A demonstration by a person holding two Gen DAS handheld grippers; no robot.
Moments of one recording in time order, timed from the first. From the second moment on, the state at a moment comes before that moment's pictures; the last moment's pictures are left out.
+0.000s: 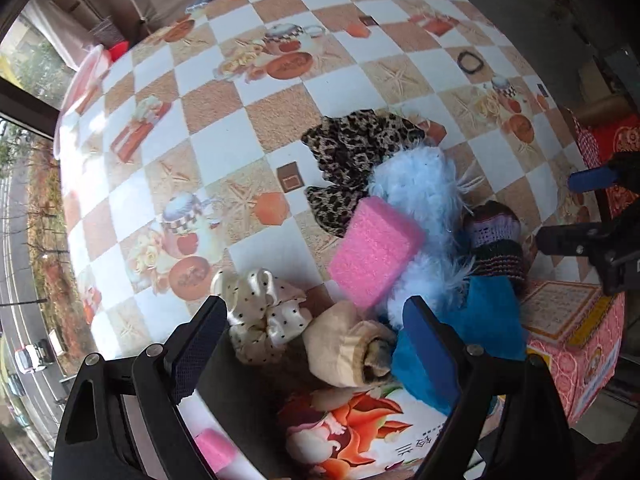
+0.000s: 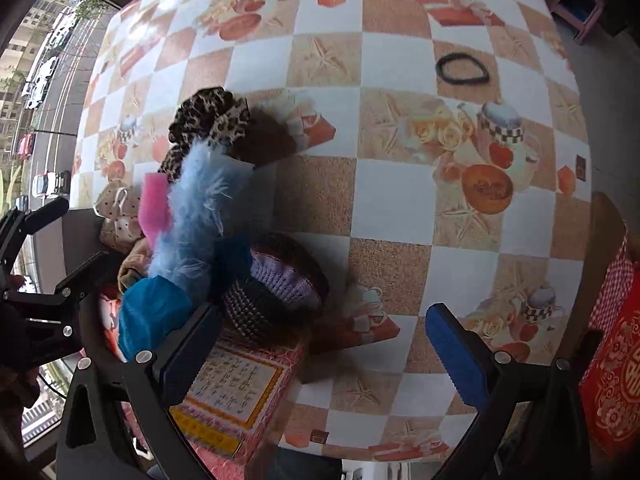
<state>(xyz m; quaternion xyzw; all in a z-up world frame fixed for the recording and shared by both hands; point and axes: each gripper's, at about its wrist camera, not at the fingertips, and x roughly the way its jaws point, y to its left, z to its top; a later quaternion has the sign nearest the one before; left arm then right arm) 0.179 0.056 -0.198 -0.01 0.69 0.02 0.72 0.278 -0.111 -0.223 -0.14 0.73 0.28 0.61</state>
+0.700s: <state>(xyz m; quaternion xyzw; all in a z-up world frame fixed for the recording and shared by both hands) 0.239 0.134 -0.179 -0.09 0.64 0.19 0.74 0.345 -0.171 -0.245 -0.16 0.70 0.21 0.67</state>
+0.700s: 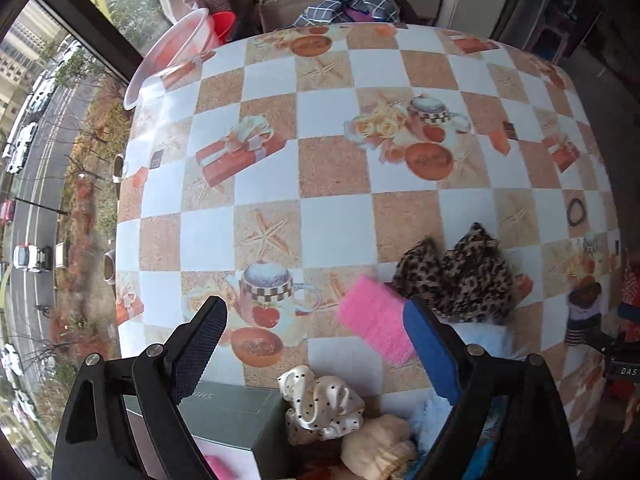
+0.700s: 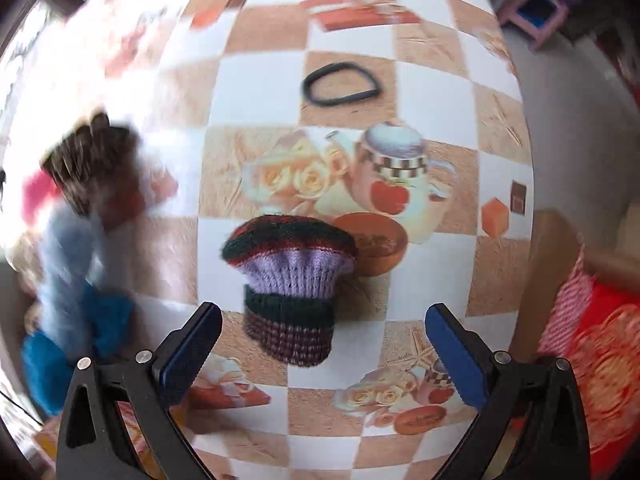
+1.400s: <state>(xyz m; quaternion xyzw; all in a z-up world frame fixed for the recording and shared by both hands) 0.332 0.046 -0.275 -0.02 0.72 0.11 0.69 0.334 -0.170 -0.299 -0.16 0.70 0.20 0.67</state>
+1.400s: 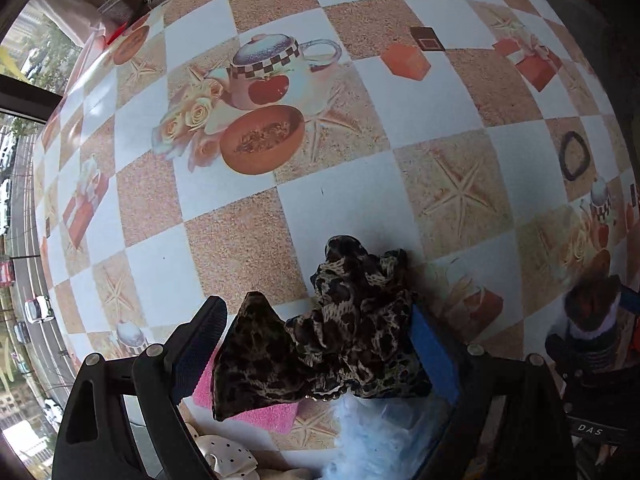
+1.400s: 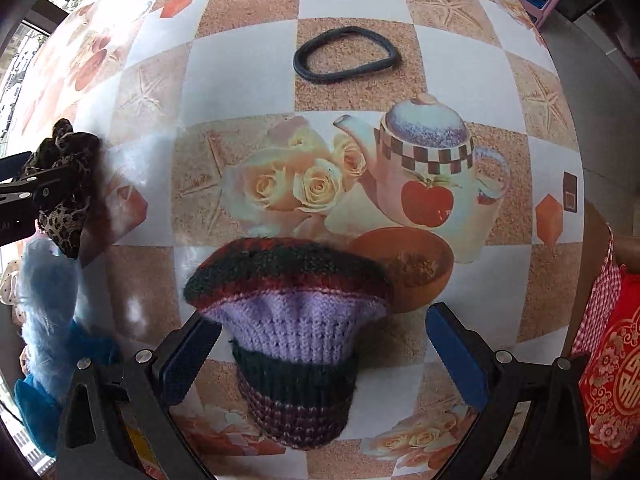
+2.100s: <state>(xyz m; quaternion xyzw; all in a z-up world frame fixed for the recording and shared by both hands) 0.332 0.038 -0.241 -0.08 0.68 0.07 0.72 0.356 -0.155 -0.264 -0.12 0.68 0.25 0.68</state>
